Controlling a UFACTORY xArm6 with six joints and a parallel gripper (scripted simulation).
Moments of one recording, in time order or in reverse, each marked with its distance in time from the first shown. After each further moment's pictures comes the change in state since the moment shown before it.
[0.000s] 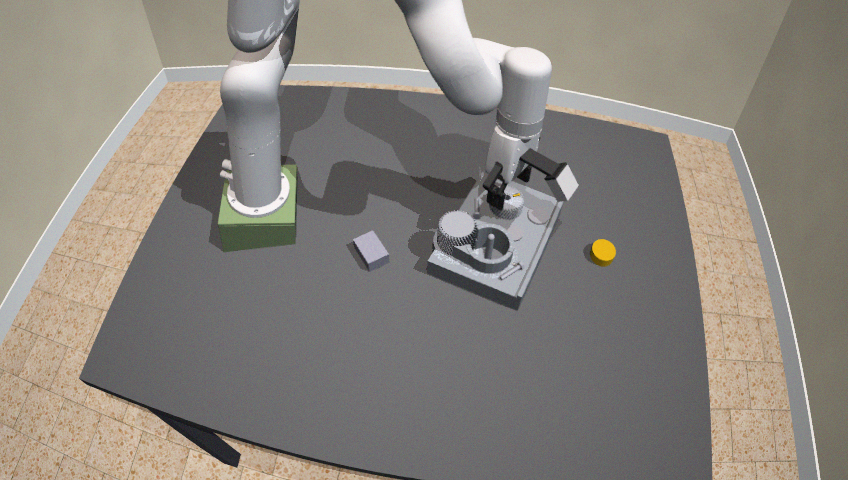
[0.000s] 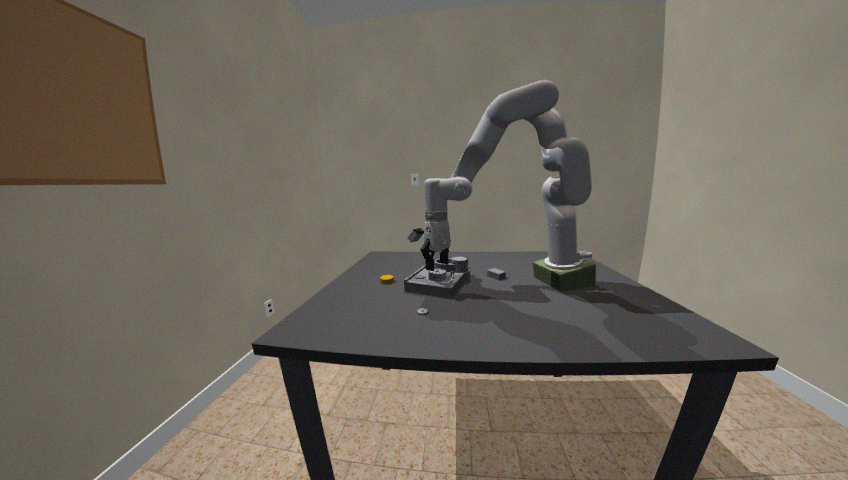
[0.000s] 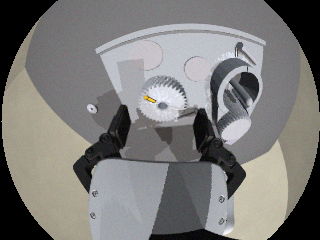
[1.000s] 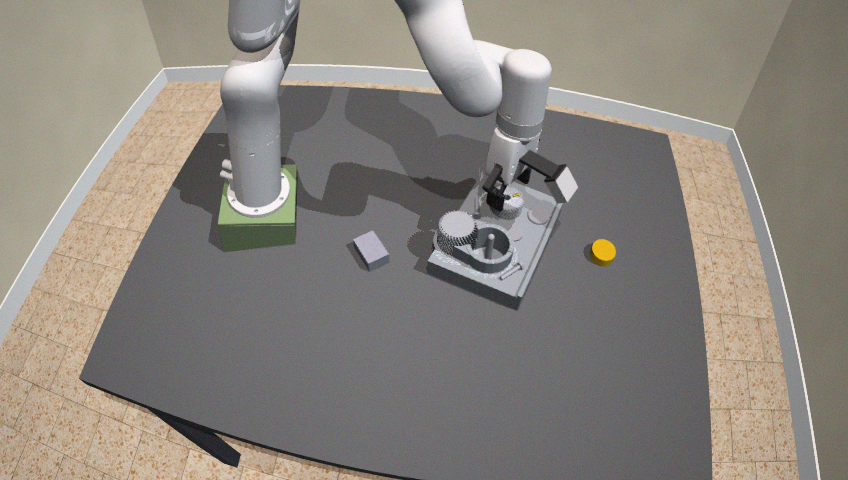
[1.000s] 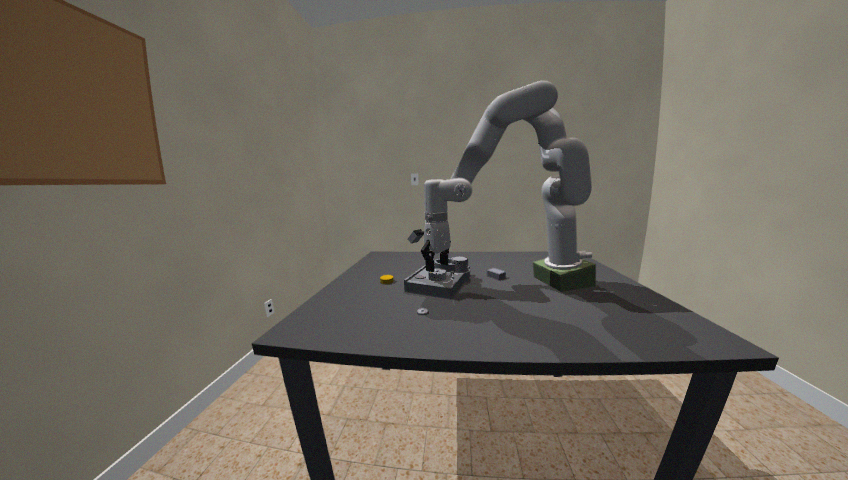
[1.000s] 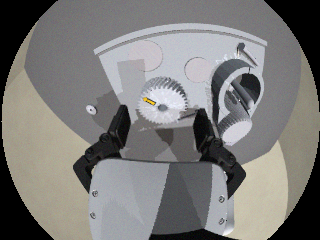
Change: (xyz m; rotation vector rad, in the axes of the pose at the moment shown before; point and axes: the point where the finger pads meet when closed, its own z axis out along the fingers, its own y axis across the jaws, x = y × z) arm 0.000 0.000 0.004 0.000 0.000 0.000
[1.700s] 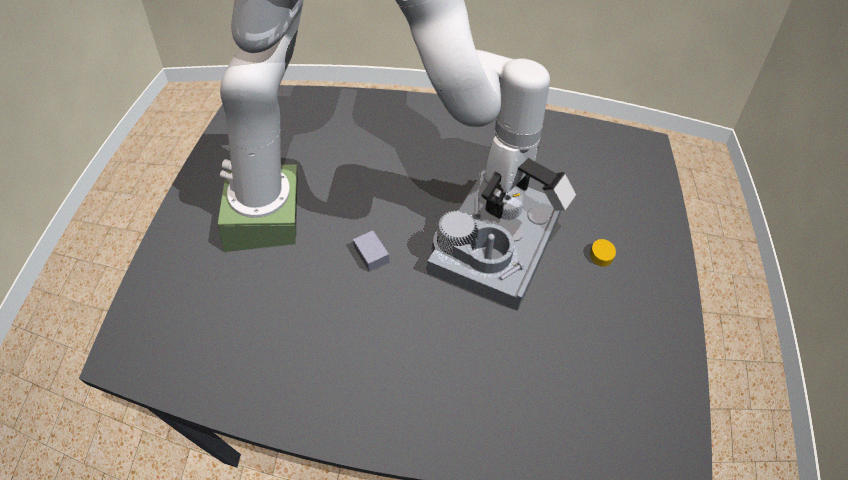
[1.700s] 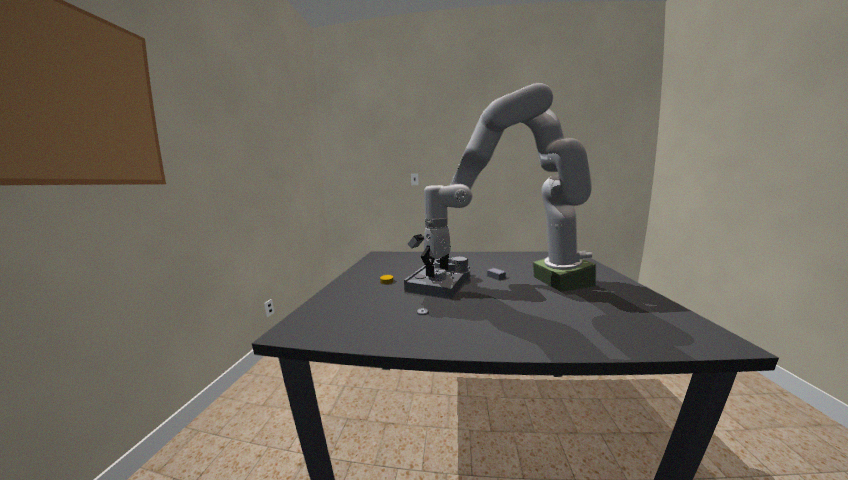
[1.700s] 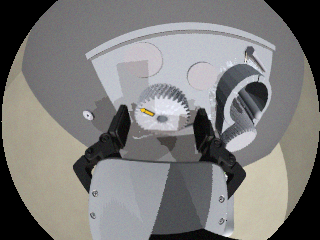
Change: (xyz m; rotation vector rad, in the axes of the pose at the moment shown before) arm 0.000 0.000 0.019 0.000 0.001 0.000
